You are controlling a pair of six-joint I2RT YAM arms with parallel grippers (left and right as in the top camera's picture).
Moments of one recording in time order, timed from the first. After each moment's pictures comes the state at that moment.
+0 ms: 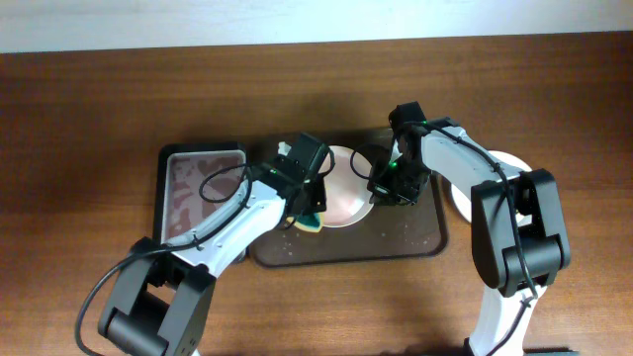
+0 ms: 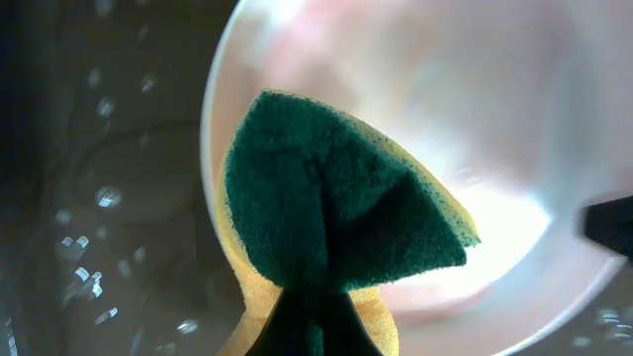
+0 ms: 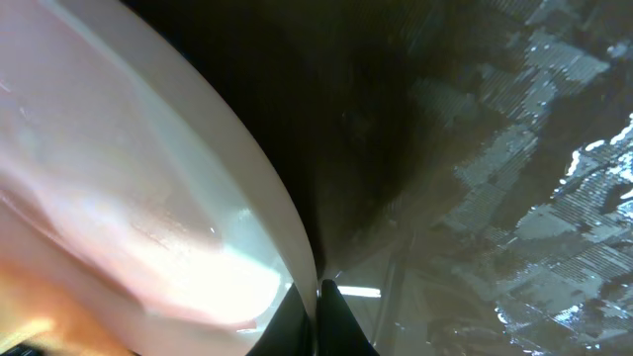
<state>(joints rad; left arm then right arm) -0.57 1.79 1.16 -0.60 -0.03 -0.61 0.22 2.05 1.36 -0.89 -0.43 0.57</state>
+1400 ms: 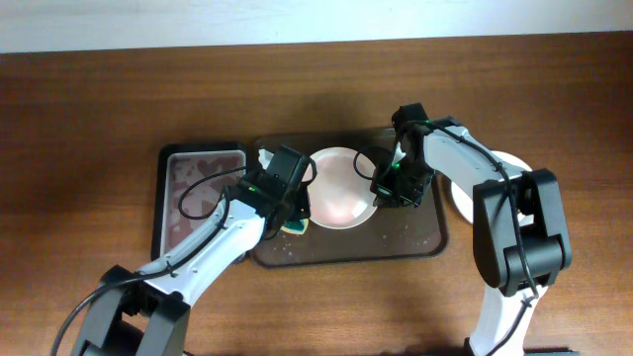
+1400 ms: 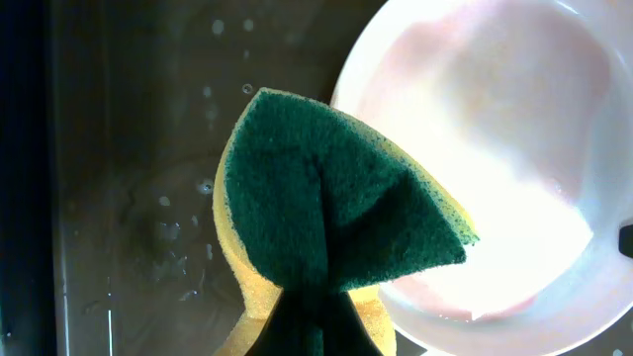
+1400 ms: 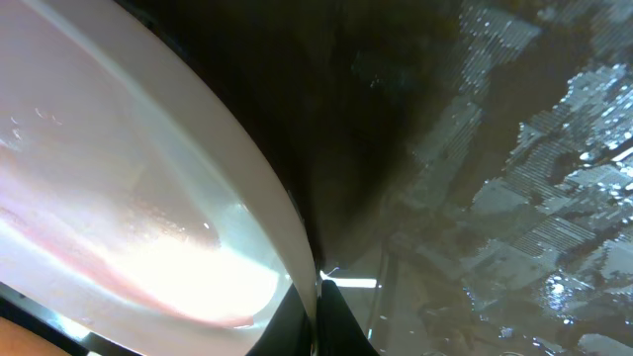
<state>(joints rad) -0.53 1.65 1.02 -0.52 -0.09 -0.60 0.21 2.05 1.36 -0.92 -0.42 0.57</state>
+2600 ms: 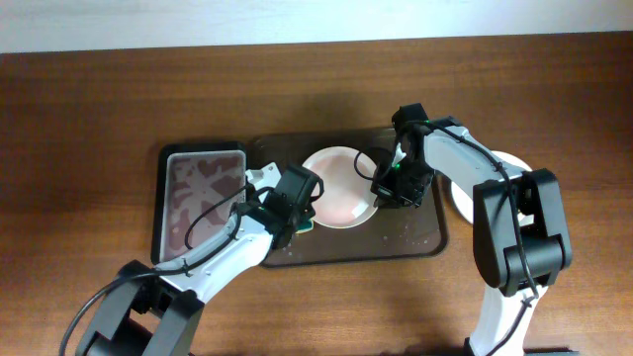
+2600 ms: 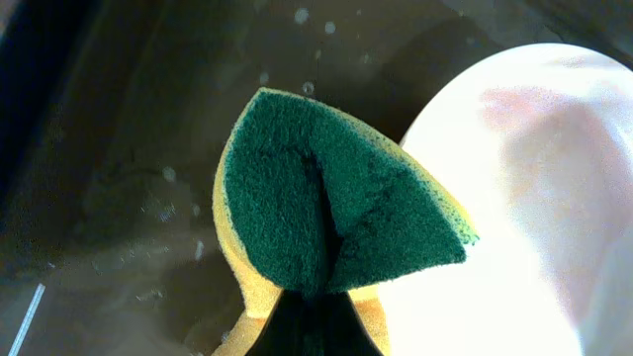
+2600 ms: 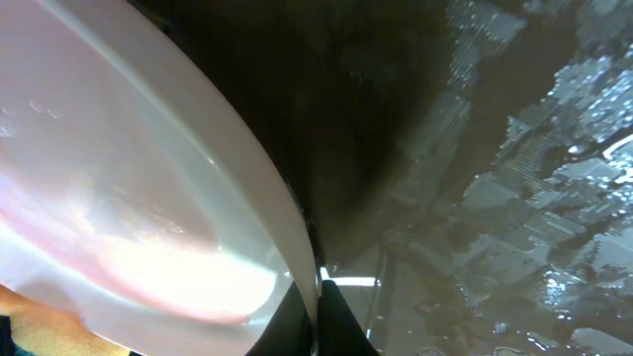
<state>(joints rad) -0.59 1.66 0.88 -0.31 -0.22 -1.01 0.21 2.05 1.36 -0.93 -0.42 0.57</state>
